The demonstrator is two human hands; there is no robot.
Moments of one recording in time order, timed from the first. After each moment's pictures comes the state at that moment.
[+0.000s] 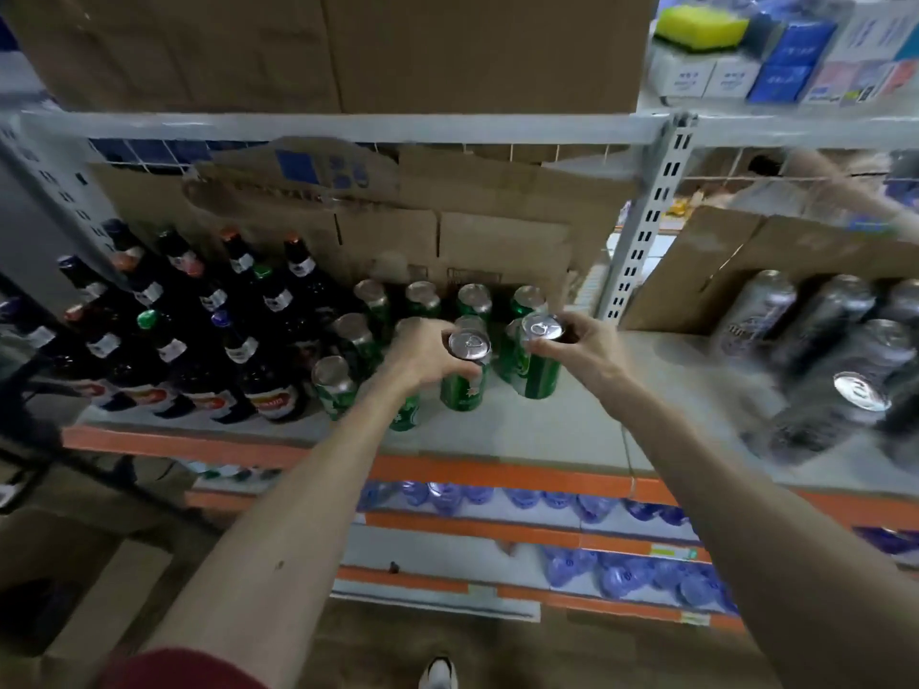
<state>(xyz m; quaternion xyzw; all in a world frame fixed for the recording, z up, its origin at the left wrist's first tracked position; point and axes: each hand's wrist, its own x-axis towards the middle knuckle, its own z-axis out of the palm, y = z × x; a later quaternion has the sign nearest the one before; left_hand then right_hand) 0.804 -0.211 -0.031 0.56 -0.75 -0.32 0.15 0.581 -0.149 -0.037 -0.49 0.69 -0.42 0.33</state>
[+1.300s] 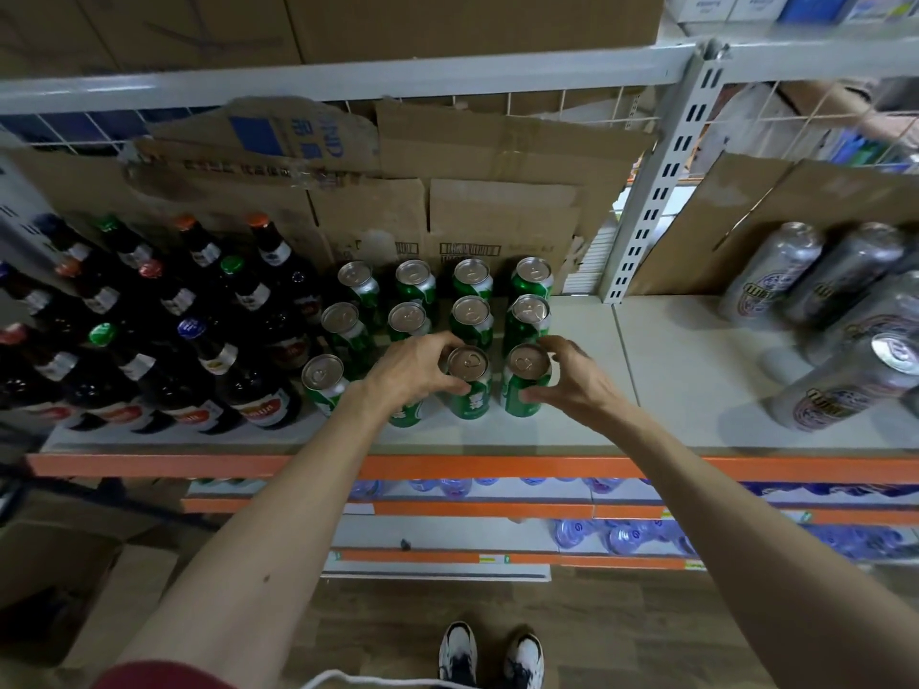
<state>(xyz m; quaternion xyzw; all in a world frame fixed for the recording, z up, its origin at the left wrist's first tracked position) 0.826 -0.250 -0.087 0.48 -0.82 -0.30 0.02 0.600 -0.153 -0.106 -0.58 0.73 -0.21 0.28</state>
